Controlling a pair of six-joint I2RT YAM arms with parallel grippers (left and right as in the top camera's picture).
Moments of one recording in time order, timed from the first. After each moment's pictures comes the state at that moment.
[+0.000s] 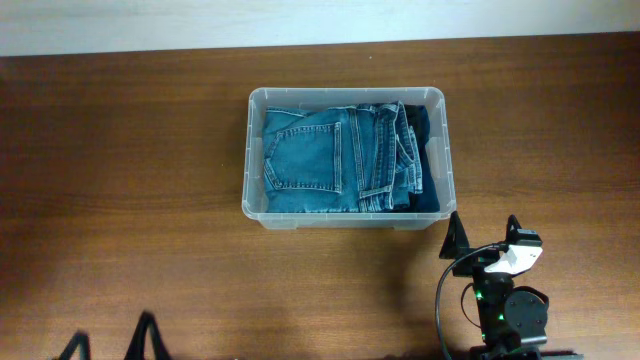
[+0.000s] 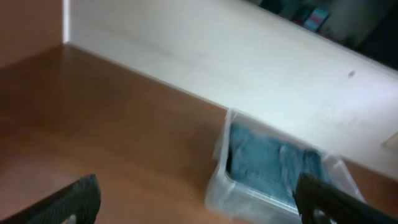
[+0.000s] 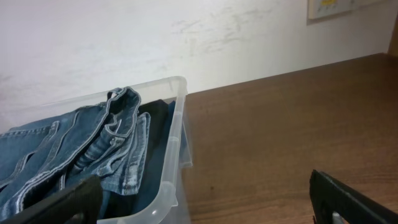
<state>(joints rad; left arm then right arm) -0.04 0.15 1.13 -1.17 -0.12 -0.42 0.05 0.01 0.01 -0.06 0.10 0.21</state>
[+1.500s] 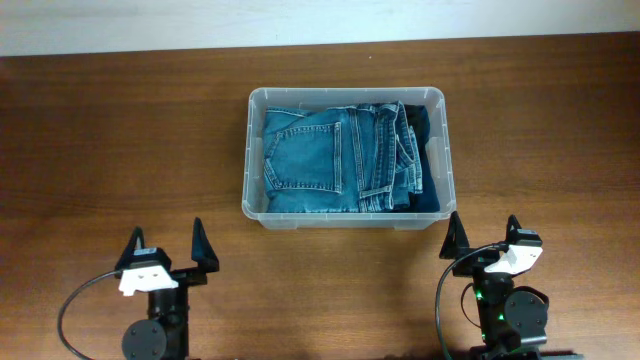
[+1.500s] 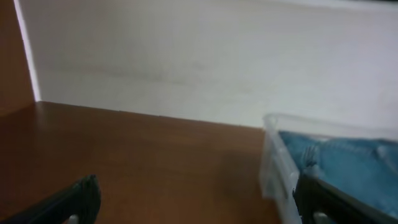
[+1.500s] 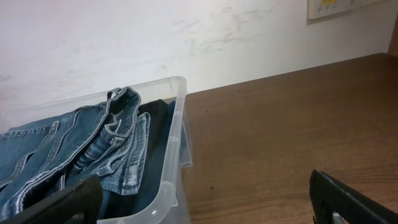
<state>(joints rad) 0.05 0.01 0.02 0.04 -0.03 -0.11 0.05 0.01 0.01 -0.06 0.10 0.21</state>
